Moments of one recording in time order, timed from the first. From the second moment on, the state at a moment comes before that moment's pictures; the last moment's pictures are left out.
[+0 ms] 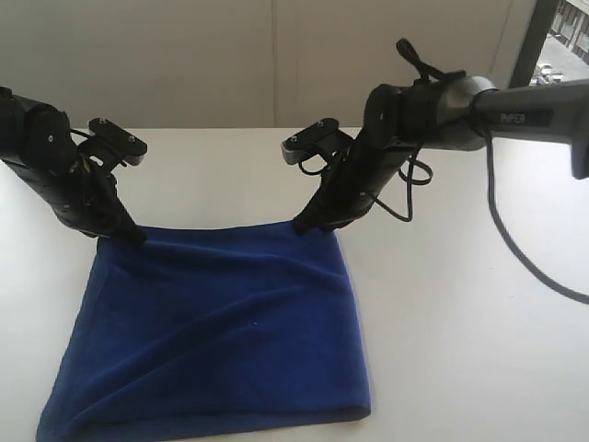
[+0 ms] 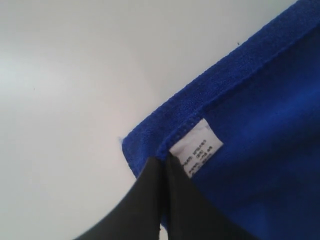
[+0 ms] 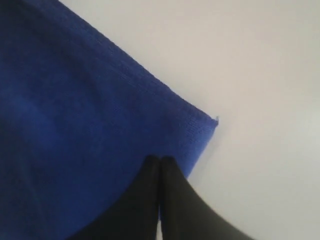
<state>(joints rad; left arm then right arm) -0.29 1.88 -1.23 0.12 0.53 0.27 0.28 2.16 -1.61 0.23 0.67 -0.48</state>
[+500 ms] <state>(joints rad) -0.29 1.88 -1.23 0.23 0.57 0.26 0.28 2.25 -1.64 0.23 0.66 -0.49</state>
